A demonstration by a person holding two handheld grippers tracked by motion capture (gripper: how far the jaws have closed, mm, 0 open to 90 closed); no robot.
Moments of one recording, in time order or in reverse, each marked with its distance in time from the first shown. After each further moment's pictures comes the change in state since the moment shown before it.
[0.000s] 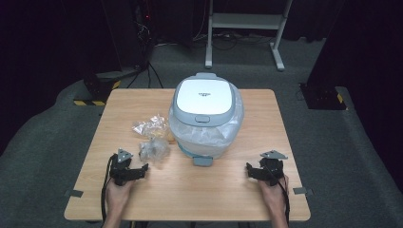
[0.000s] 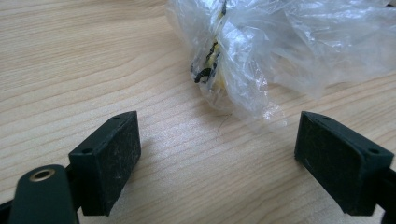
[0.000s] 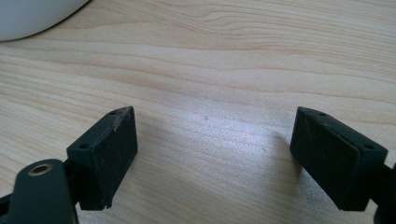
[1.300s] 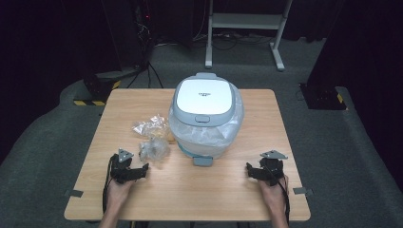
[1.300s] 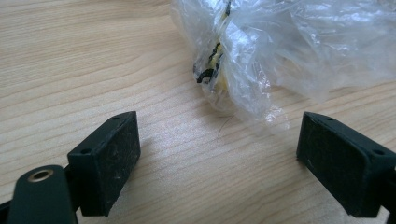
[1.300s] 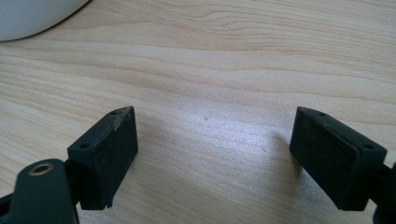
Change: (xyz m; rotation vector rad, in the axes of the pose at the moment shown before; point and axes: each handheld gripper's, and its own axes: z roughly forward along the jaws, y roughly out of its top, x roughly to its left) left arm -0.003 0.001 0.001 0.005 0.030 -0.021; right arm 0.000 0.000 0.000 0.001 0.001 0.003
